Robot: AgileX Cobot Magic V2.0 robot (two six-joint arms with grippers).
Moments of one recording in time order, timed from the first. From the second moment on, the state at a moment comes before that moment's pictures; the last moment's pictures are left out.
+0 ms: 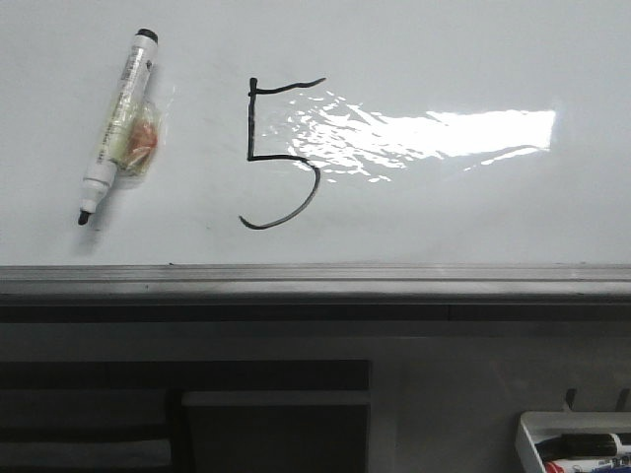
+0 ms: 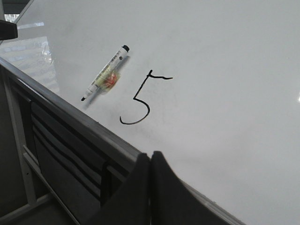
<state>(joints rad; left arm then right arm) -0.63 0.30 -0.23 0.27 0.05 -0.35 0.64 -0.01 -0.23 0.02 0.34 -0.14</state>
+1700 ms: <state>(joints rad) -0.04 -0.01 0.00 -0.04 0.33 -0.09 0.64 -0.01 -0.23 0.02 0.34 -0.14</state>
